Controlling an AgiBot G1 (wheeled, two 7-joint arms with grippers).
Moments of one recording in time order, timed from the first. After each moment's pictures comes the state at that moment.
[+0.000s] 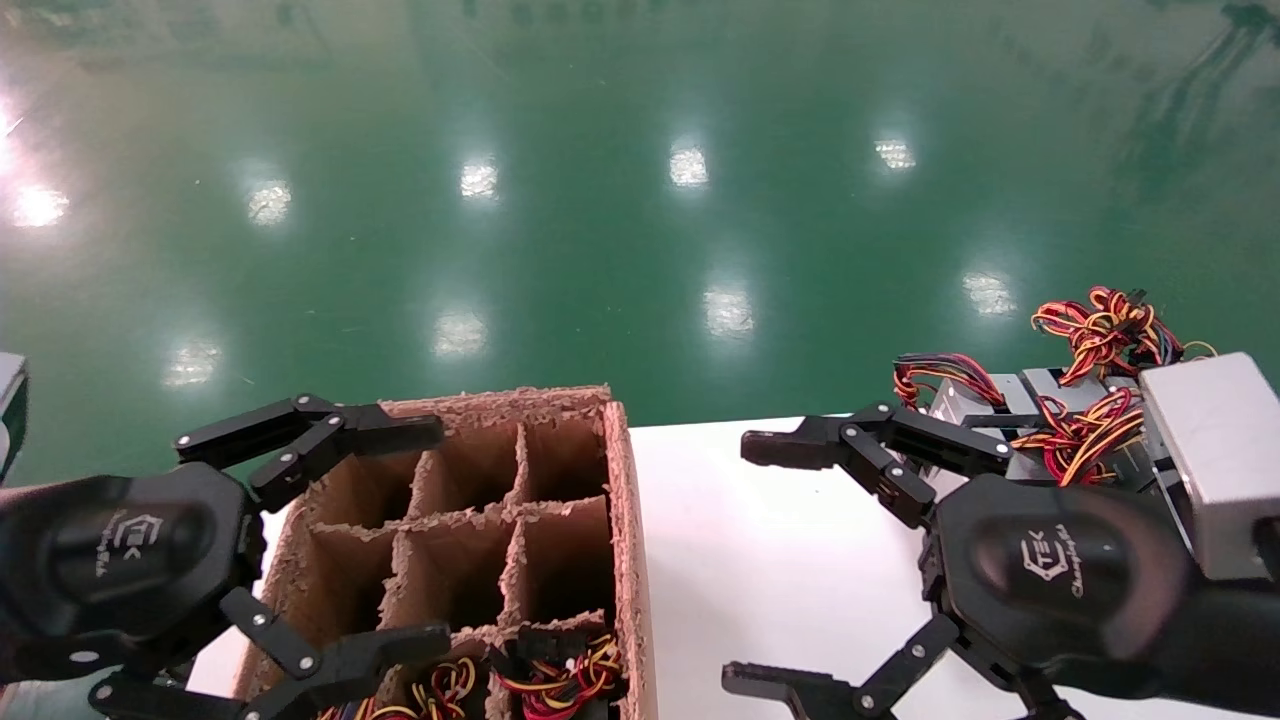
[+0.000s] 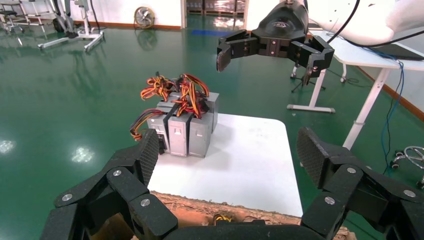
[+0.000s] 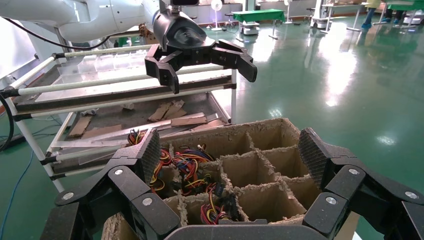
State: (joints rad) left arm -1.10 0.55 0.43 -1.24 0.61 1.42 -0.10; right arm 1.07 -0.61 -0.28 1.28 -0.73 -1.49 0.19
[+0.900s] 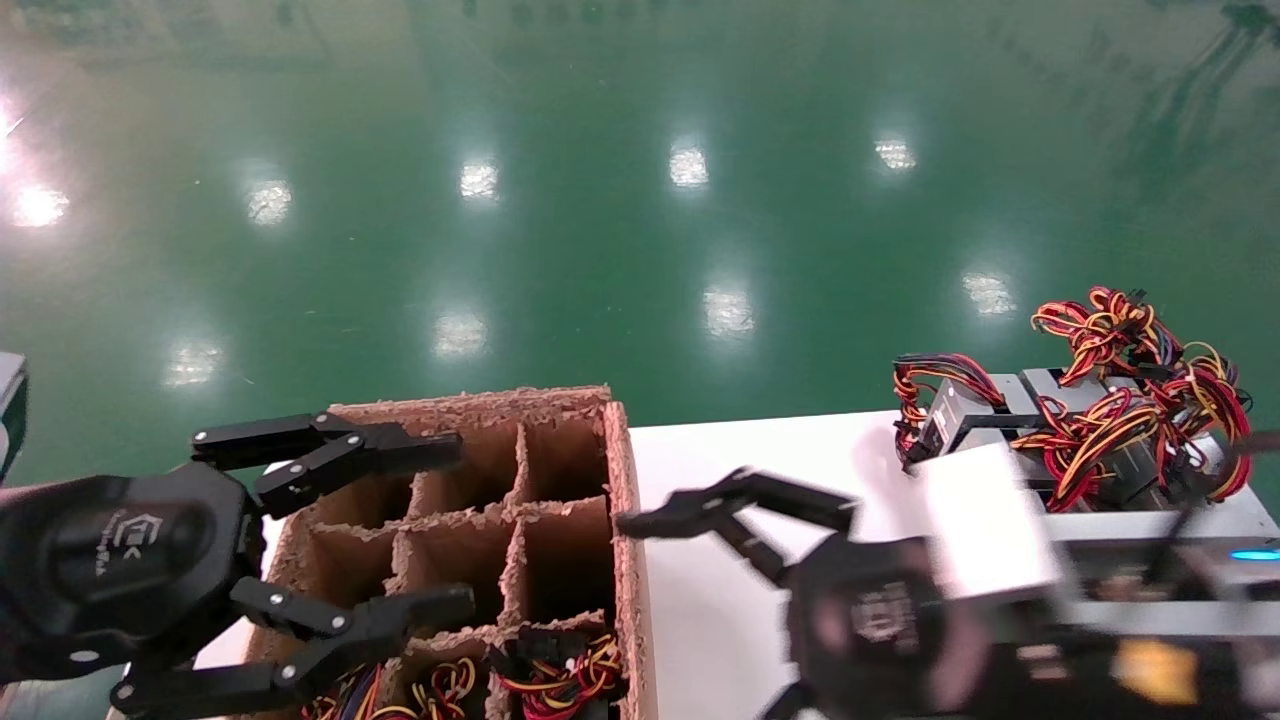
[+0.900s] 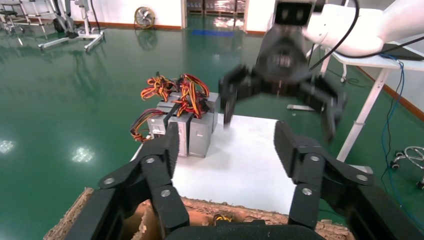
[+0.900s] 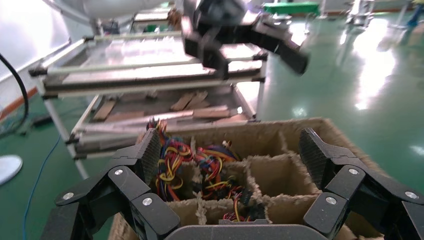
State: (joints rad) left arm -1.10 0.55 0.43 -1.24 0.61 1.42 -0.10; right arm 1.14 -0.78 -0.40 1.26 -0.87 -1.50 0.15
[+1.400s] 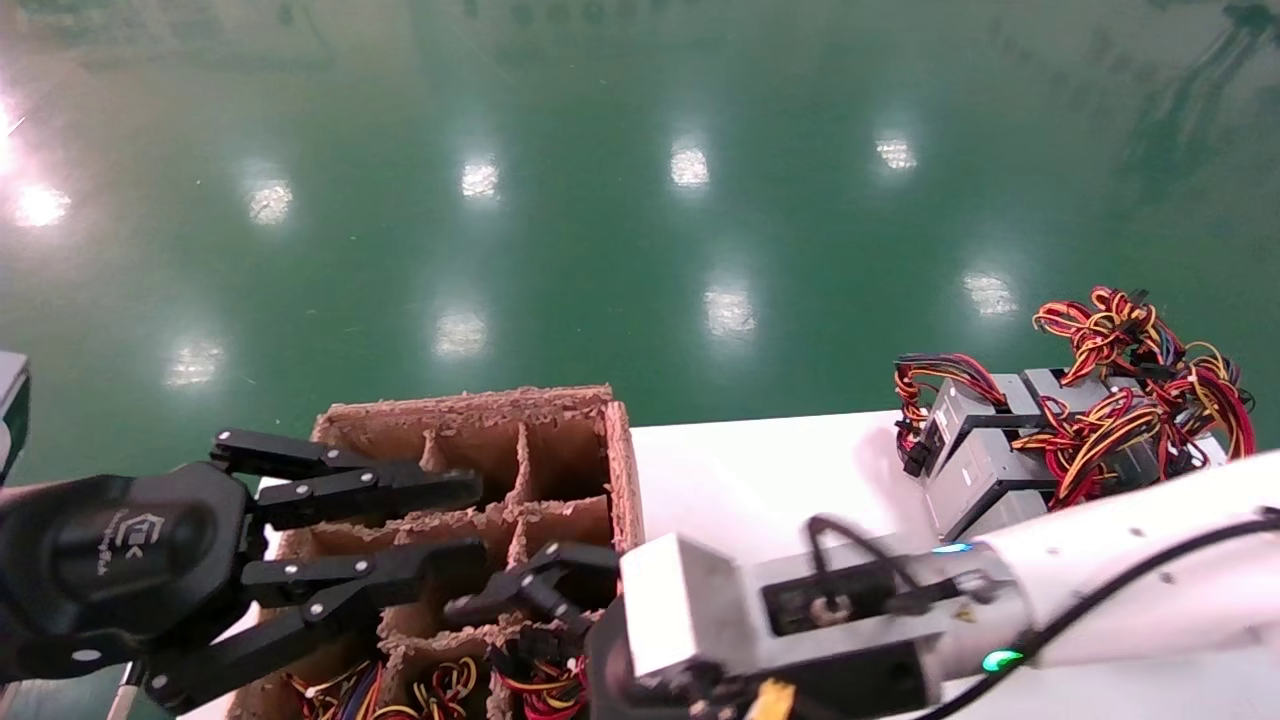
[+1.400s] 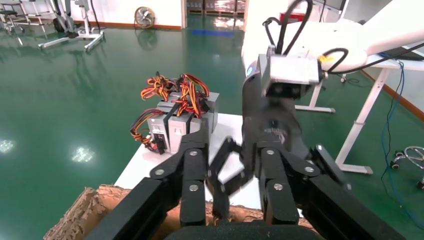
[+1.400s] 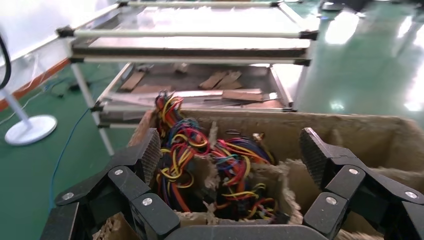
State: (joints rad) left arm -1.10 0.55 0.43 -1.24 0.61 1.42 -0.10; right arm 1.25 -1.02 -0.55 1.12 -1.06 -1.53 0.06
